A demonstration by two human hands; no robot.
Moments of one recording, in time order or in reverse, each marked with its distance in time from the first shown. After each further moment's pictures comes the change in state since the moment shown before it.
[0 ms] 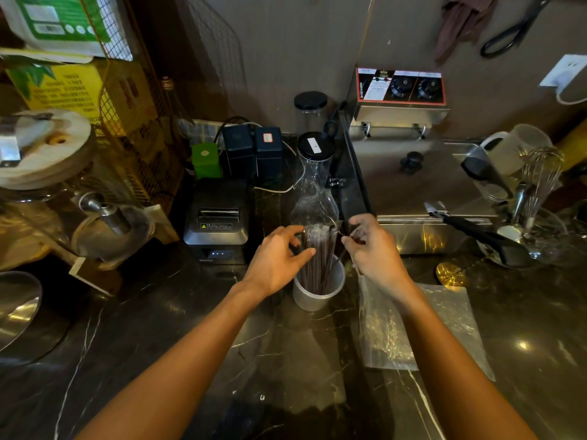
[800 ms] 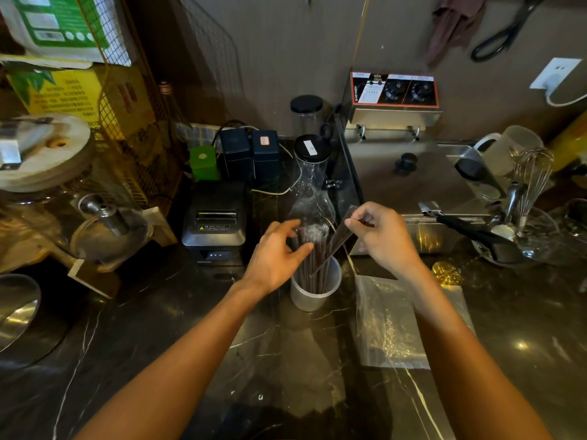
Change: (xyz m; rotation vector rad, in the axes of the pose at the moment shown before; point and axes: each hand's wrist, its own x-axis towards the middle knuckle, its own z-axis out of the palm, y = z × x) left_hand 0.000 0.005 -0.002 -0.067 0.017 -0.019; right_hand 0.008 -0.021 -0.032 0.051 0.016 0.013
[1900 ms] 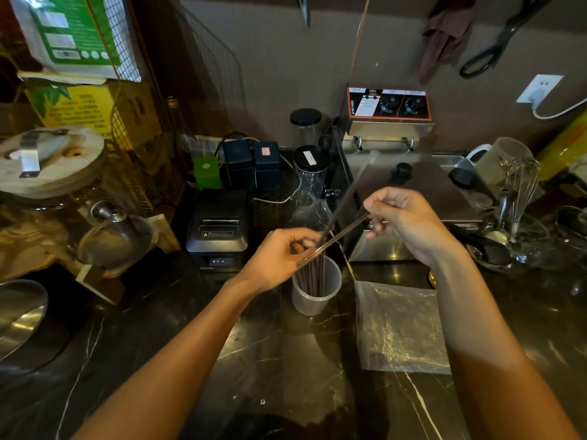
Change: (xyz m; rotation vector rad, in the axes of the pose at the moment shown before) left_hand -0.010 0.029 -0.029 -0.309 -0.257 0.229; right_hand -0.006 -0.041 -0.058 0.473 -0.212 0.076
